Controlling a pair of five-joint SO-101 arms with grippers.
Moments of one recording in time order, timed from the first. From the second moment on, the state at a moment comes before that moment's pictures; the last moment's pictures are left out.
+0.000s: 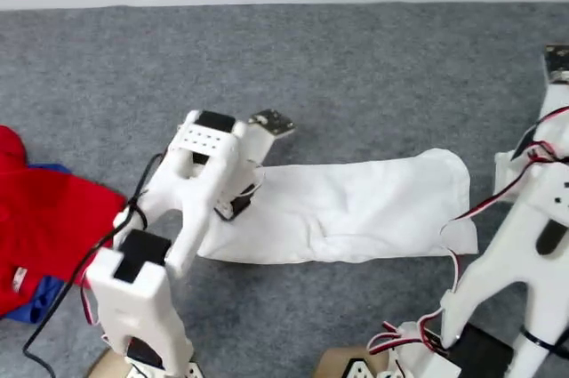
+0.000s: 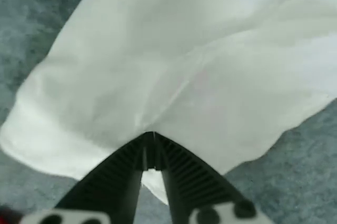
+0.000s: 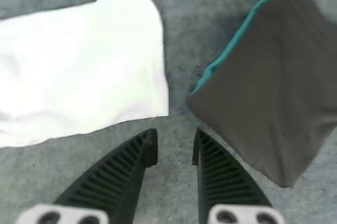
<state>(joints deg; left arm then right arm) 13.3 20.1 8.3 85.9 -19.1 28.0 -16.9 -5.8 100.6 24.2</state>
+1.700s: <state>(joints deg) -1.7 -20.2 16.5 99.1 -15.9 14.2 22.2 7.6 72.4 16.3</state>
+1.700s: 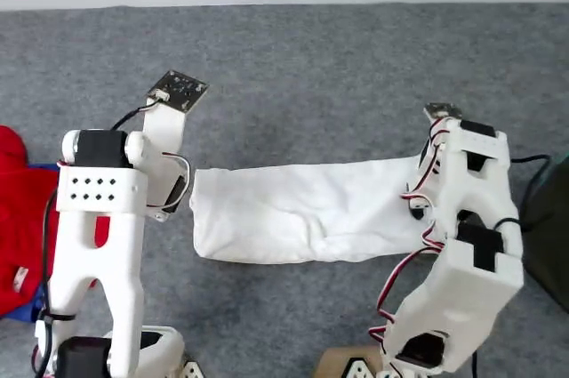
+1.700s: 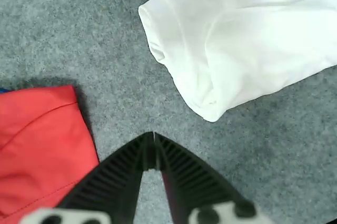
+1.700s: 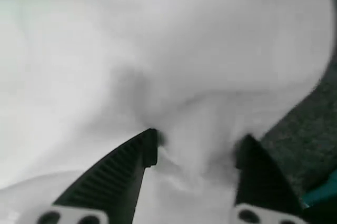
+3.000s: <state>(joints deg) -37.0 -35.8 17.4 99.1 -26.4 -36.8 3.6 4.8 83.0 16.9</state>
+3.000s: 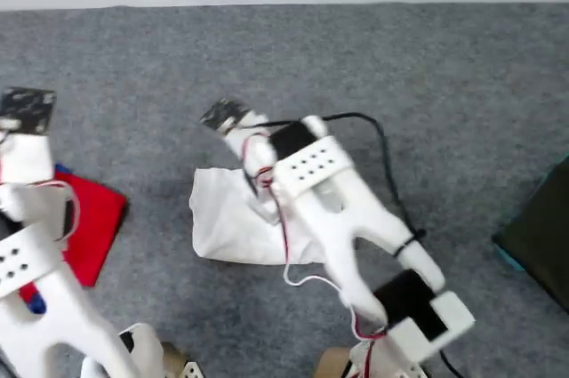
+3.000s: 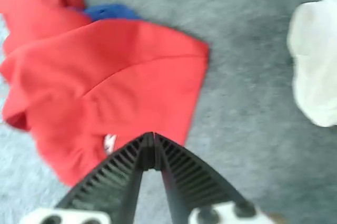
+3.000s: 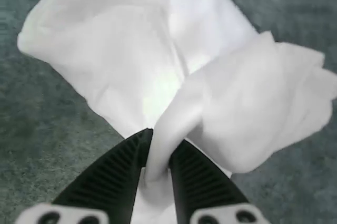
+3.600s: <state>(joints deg) -45.8 -35.8 20.8 99.2 -31.0 -46.1 30.1 -24.8 92.6 18.9</state>
